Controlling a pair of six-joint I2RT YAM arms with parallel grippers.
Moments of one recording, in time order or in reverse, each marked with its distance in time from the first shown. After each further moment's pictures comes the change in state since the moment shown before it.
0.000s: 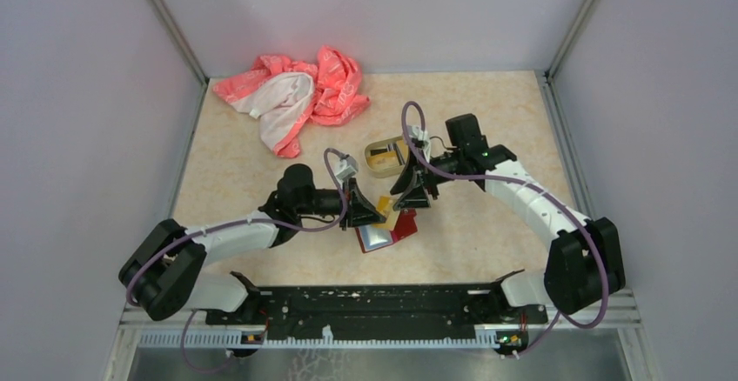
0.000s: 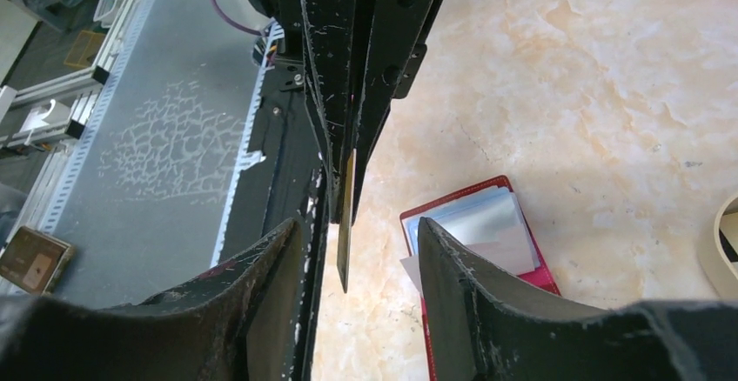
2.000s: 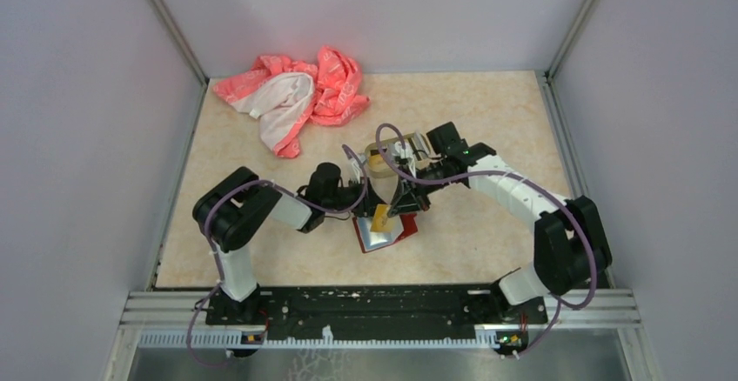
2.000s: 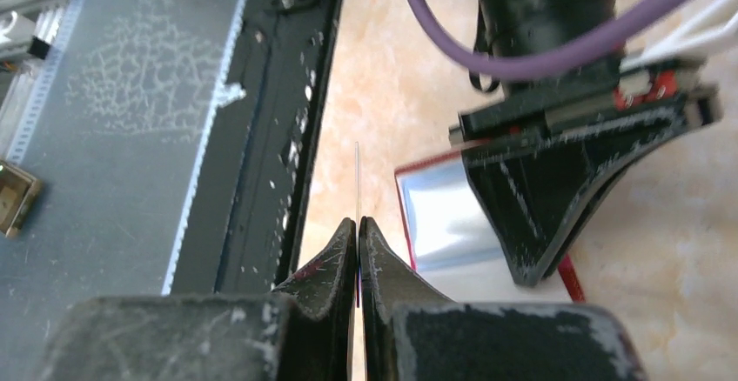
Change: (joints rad) left arm 0.038 0.539 0.116 0.140 -0.250 -0.300; right arm 0.077 0.117 0.025 -0.159 0.079 -0.253
